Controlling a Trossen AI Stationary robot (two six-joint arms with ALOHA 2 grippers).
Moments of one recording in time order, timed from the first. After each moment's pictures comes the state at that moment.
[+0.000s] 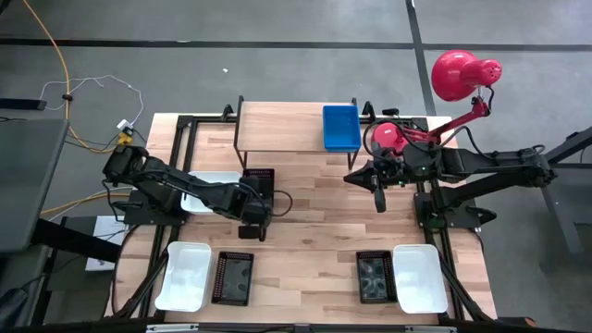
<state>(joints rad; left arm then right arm) -0.11 1.59 0.99 -0.78 -0.37 -0.16 0.07 0.95 0.96 -0.31 0.06 0.23</state>
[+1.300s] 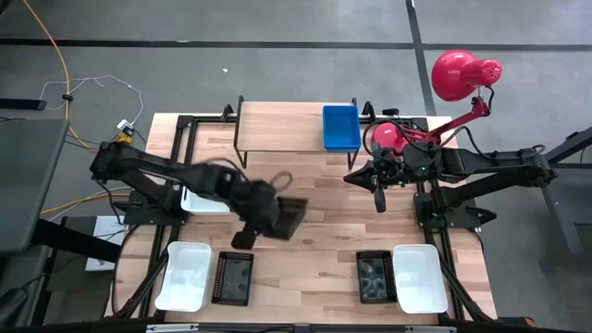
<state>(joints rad) -0.07 1.46 1.27 -0.74 0.23 -0.02 0.07 0.95 0.96 -0.31 0.06 0.23</state>
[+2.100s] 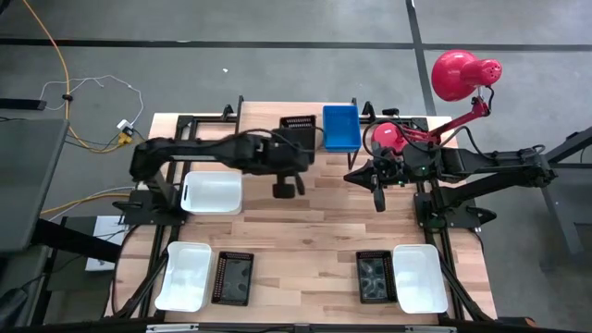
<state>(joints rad) 0.14 1.78 1.78 -1.04 -0.41 0.19 0.07 0.95 0.96 -0.32 0.08 0.23</state>
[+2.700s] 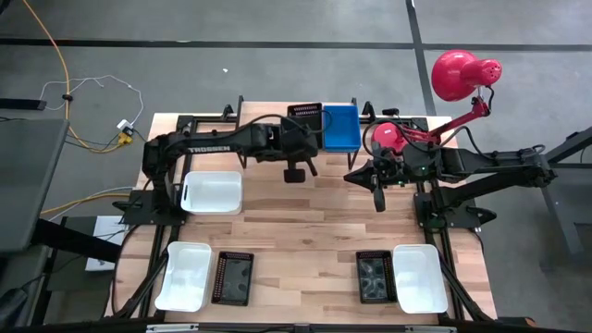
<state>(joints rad) 0.25 1.86 1.78 -0.89 -0.40 0.30 0.07 0.95 0.96 -0.32 0.08 0.23</state>
